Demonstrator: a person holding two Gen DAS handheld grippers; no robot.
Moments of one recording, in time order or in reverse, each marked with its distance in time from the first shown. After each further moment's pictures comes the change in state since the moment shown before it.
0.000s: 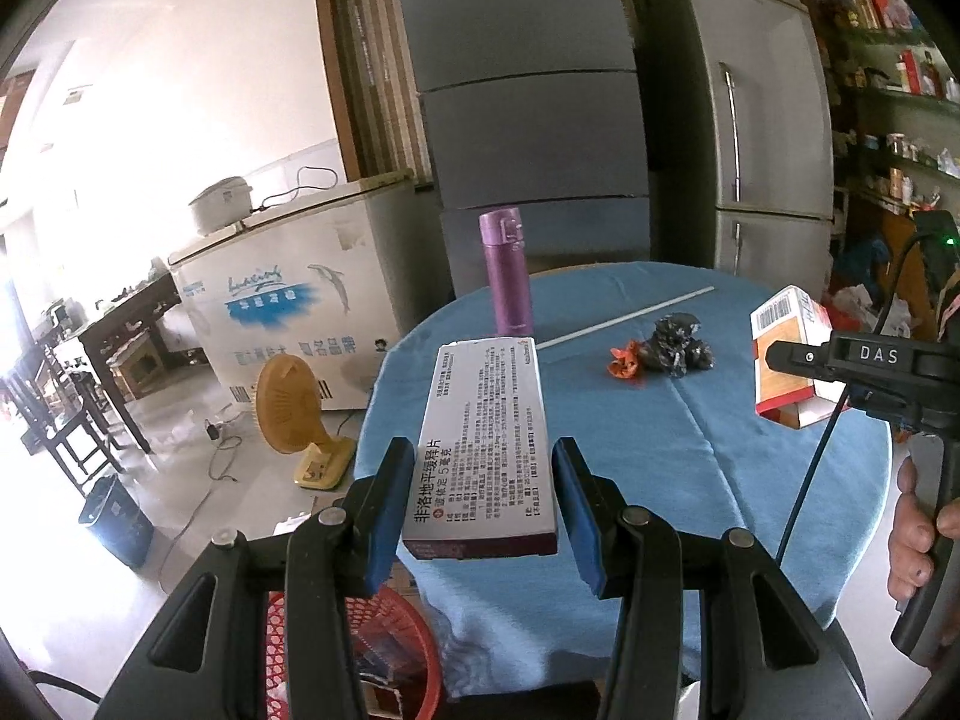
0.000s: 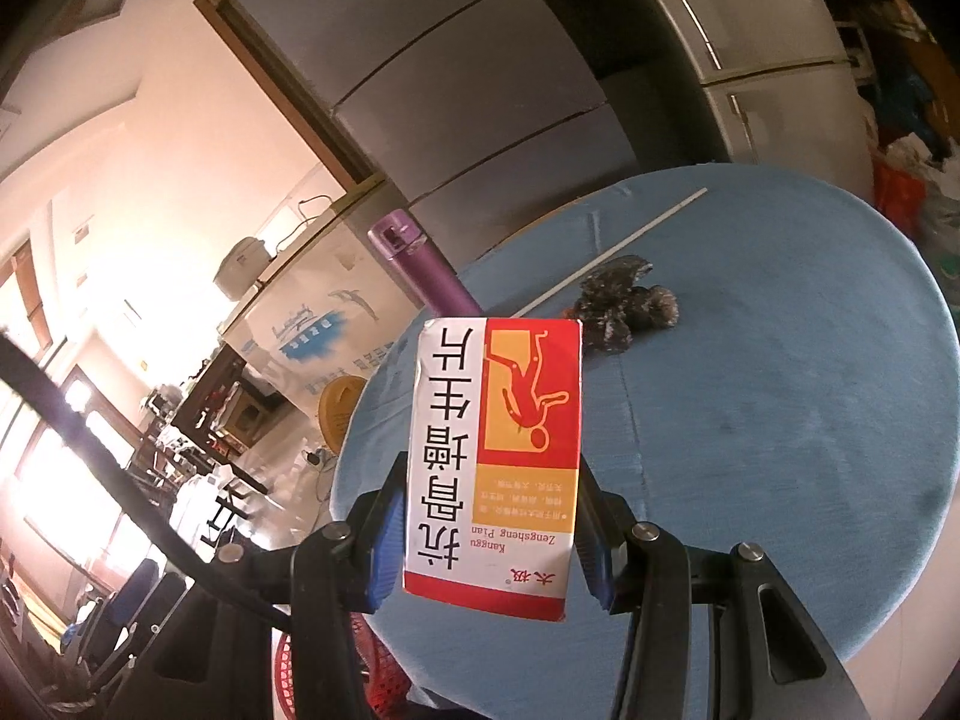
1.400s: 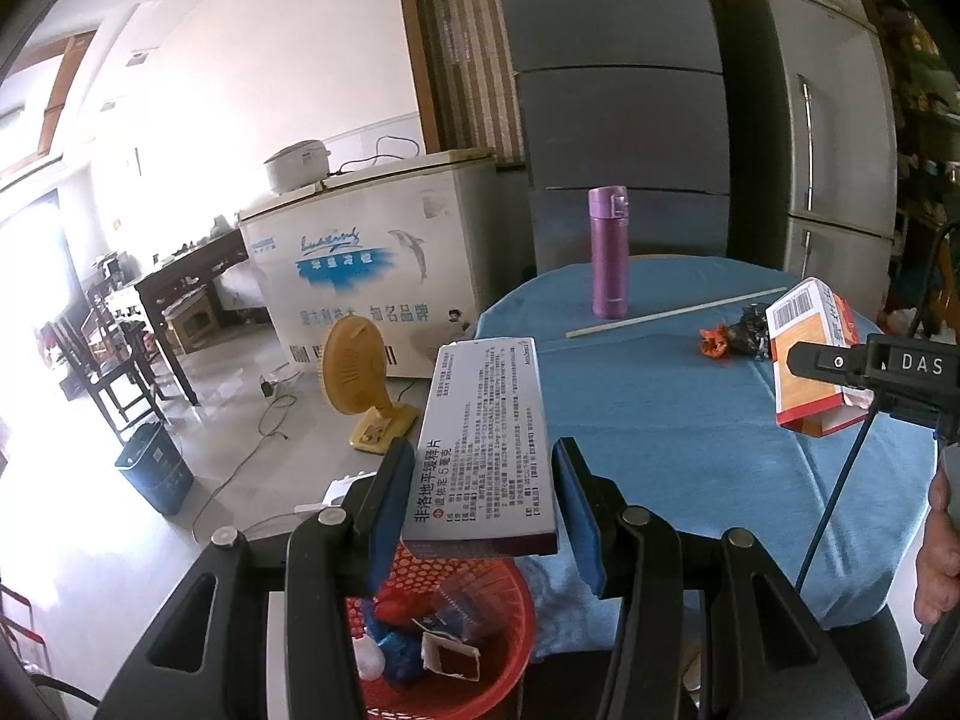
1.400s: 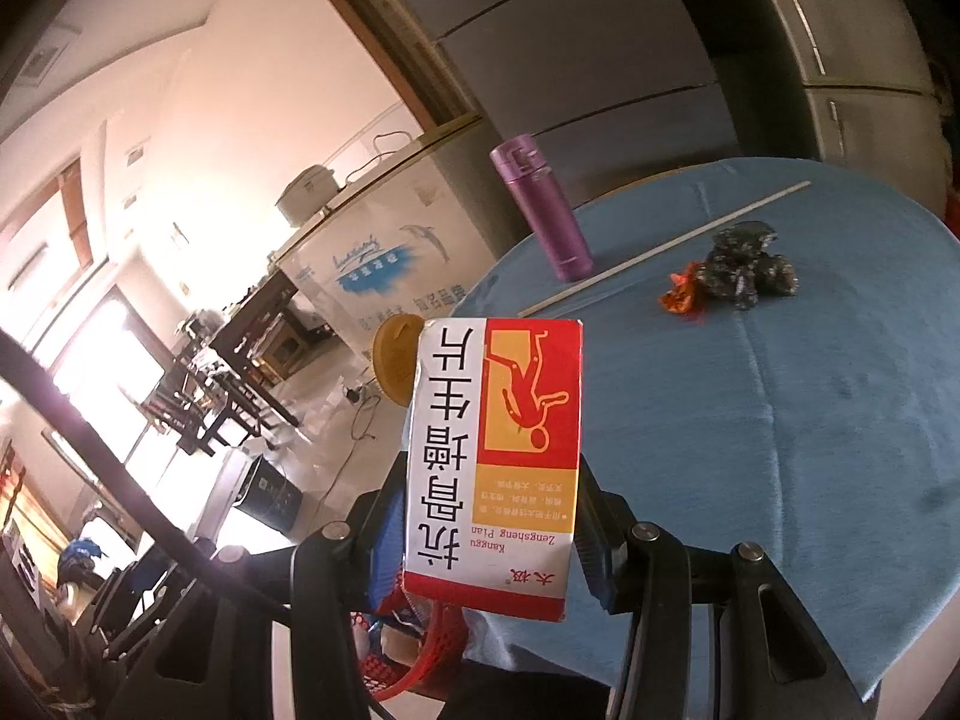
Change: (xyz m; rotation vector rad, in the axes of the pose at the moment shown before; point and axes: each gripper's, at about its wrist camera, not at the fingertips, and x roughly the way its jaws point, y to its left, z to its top) left arm -0.013 0.076 -0.043 -0.102 0.037 0.134; right arm 0.028 0.084 -0.047 -0.157 0.101 0.103
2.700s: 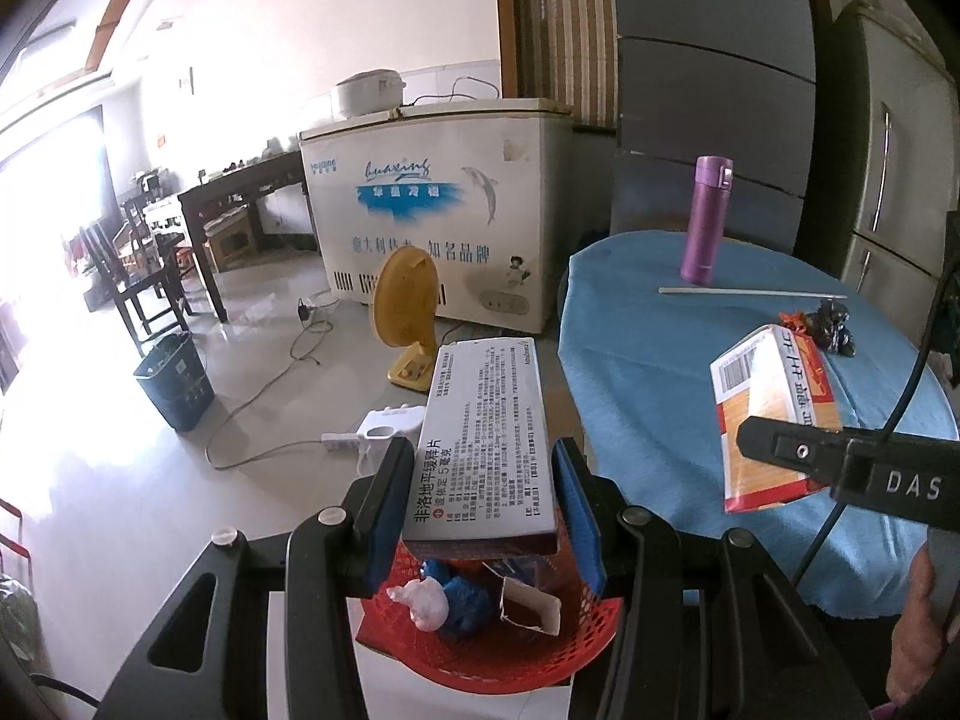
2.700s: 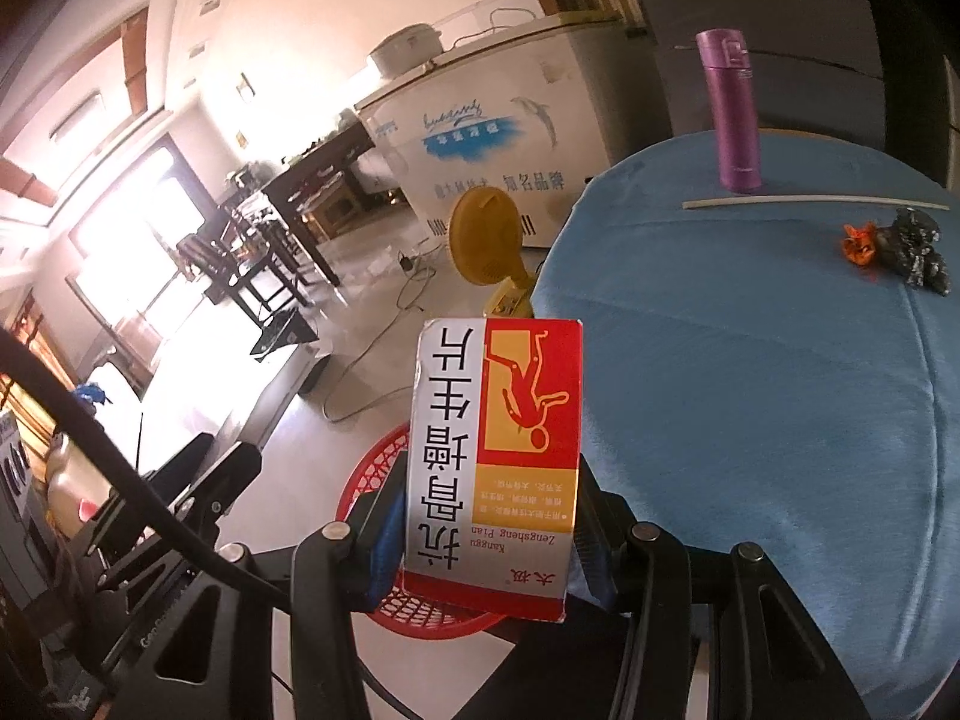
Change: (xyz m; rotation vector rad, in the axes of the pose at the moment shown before) left arm 0.026 0.093 -0.047 -0.155 0.111 0.054; right arm 0.086 0.119 -0.073 -0.256 0.265 0.077
